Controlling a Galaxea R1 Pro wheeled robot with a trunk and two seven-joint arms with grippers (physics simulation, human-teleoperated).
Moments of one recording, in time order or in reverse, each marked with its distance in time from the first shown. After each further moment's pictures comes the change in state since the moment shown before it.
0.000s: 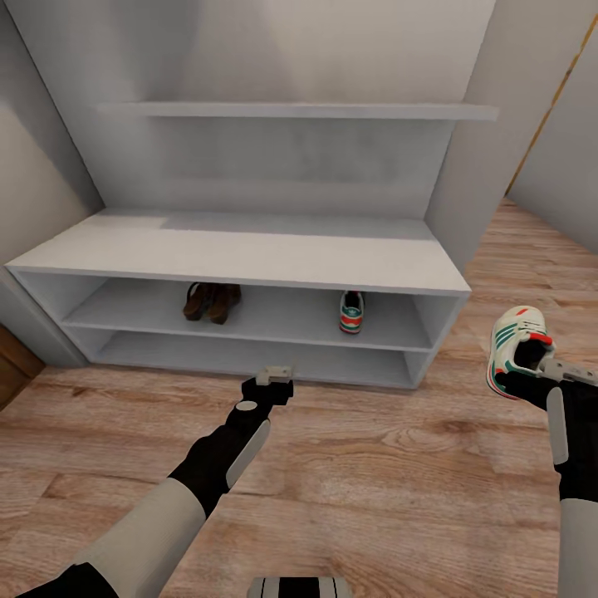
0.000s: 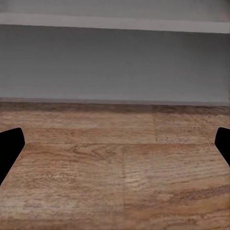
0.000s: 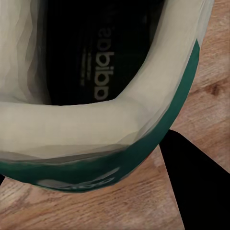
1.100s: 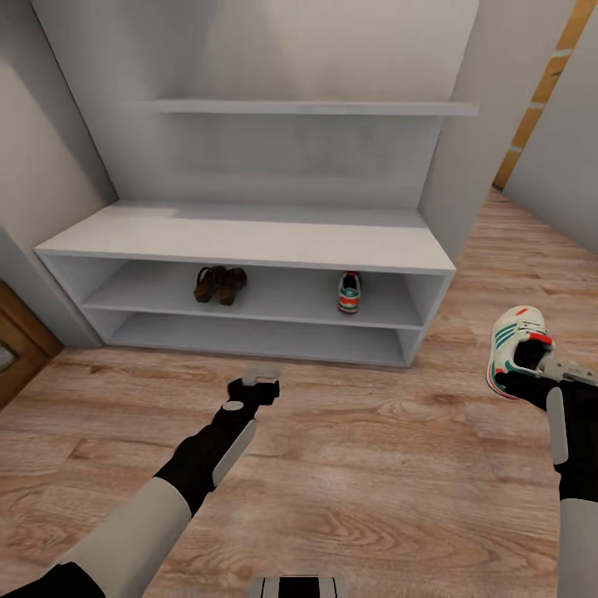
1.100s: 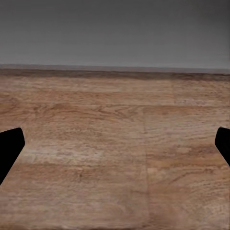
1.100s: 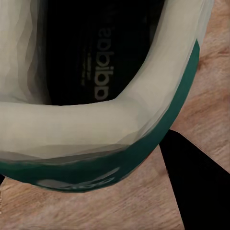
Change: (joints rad) left arm 0.000 0.058 0.005 0.000 0.006 -0.001 0.001; right arm 0.000 0.000 0.001 0.000 0.000 0.000 0.000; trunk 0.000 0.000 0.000
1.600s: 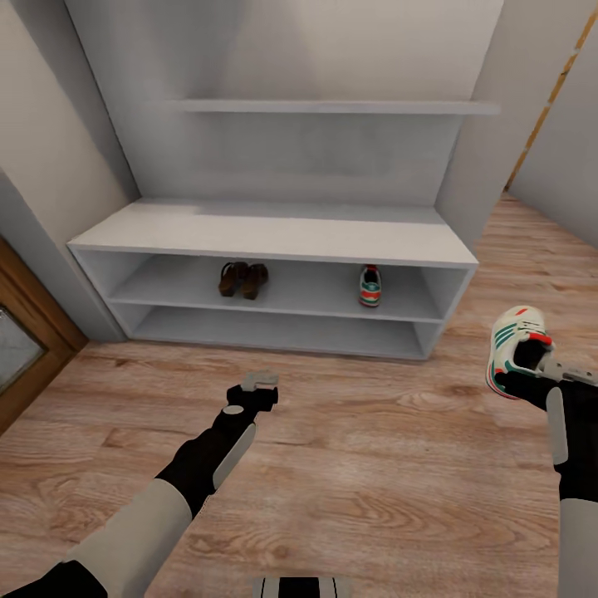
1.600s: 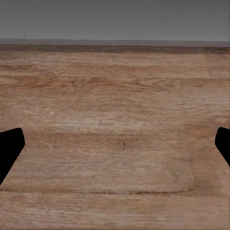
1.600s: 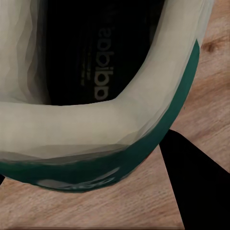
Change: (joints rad) left arm 0.000 -0.003 -0.002 0.047 0.002 0.000 -0.002; right arm 0.000 0.000 0.001 0.000 0.000 0.000 0.001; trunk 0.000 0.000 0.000
